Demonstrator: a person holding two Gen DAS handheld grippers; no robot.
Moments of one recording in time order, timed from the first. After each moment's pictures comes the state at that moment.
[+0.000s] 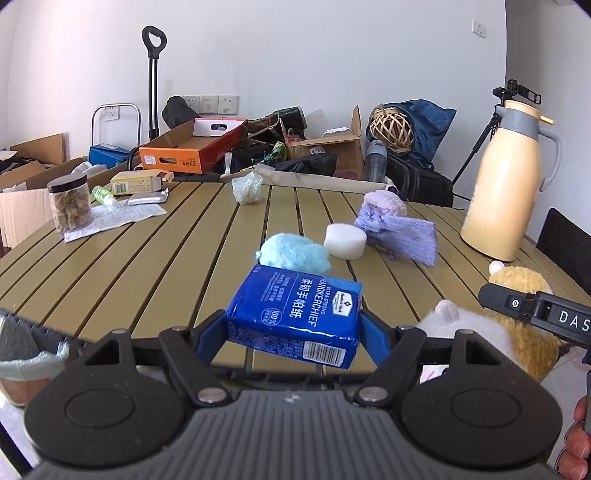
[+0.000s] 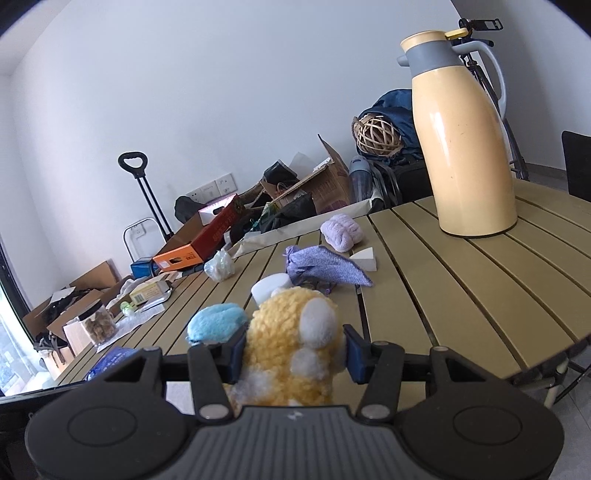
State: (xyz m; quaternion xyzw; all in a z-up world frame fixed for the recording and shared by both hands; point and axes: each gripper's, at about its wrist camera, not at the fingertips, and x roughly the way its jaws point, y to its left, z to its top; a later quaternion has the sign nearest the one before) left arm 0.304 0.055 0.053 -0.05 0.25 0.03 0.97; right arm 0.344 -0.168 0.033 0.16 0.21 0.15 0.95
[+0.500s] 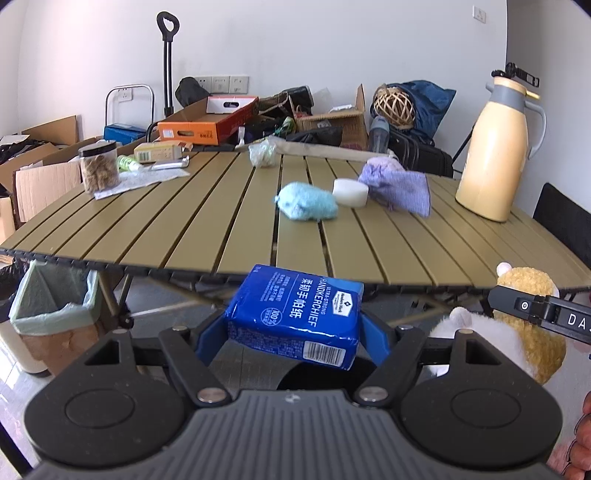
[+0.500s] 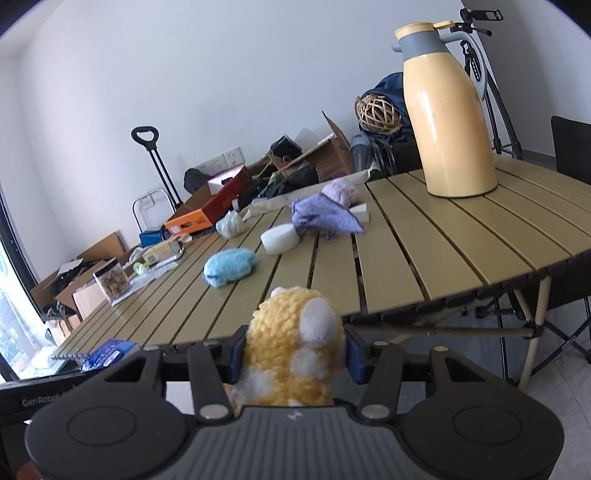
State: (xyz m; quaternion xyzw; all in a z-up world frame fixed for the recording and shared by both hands) left arm 0.227 0.057 0.033 -0.05 0.29 0.04 0.96; right arm 0.265 -0.177 0.014 0.15 0.25 0.16 0.94
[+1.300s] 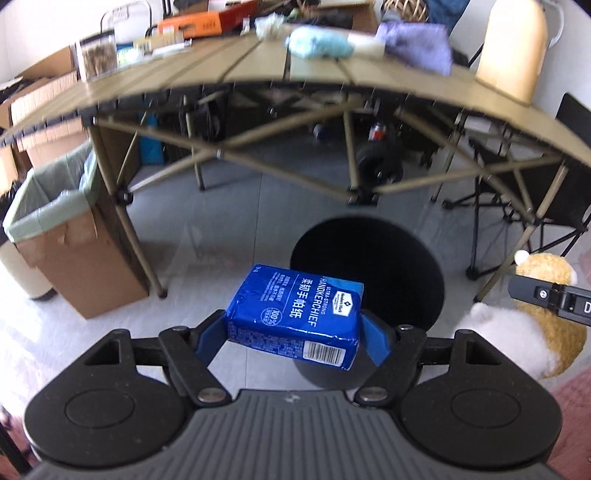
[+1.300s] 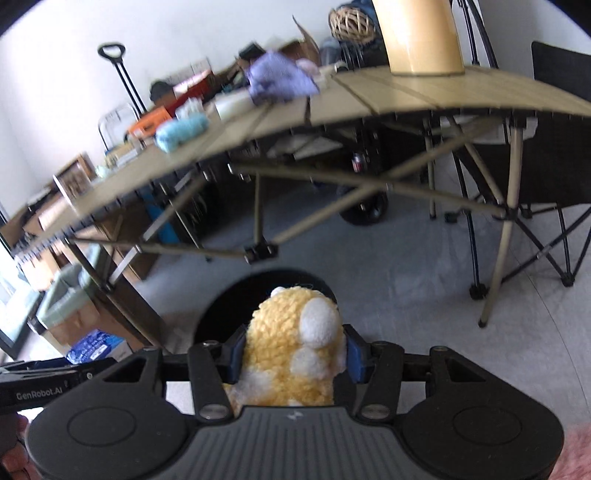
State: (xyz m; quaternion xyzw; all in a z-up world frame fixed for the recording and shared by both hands) left arm 0.203 0.060 -0.082 -0.03 0.43 0.05 0.90; right arm 0.230 -0.178 -0.090 0.10 0.39 0.13 0.91
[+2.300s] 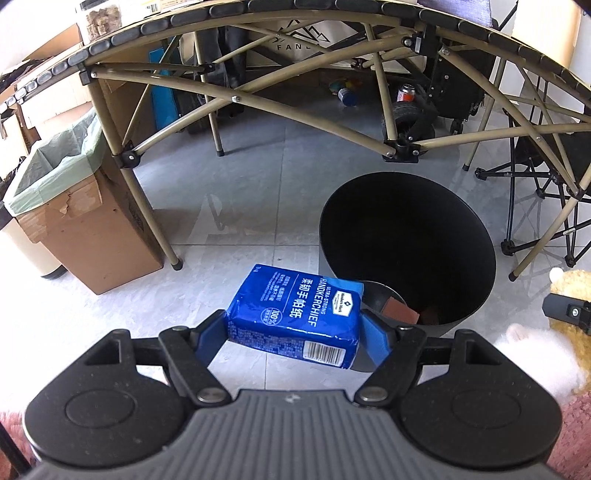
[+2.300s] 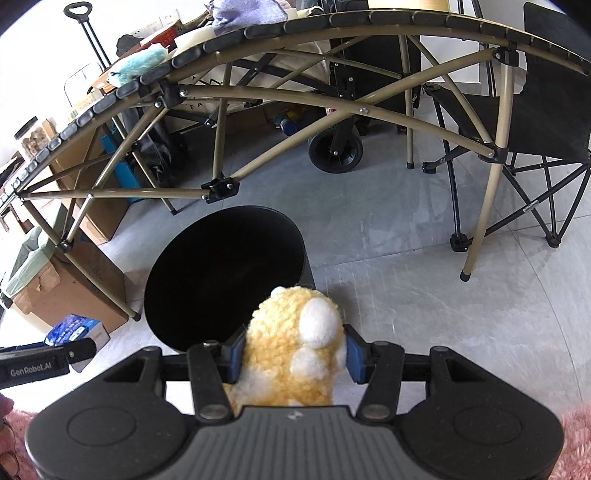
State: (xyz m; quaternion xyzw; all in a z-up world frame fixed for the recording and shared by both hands) left arm 0.227 0.070 -0.127 -0.02 0.47 0.09 0.88; right arm 0.245 -0.175 -0.138 0.09 0.45 0.09 0.88
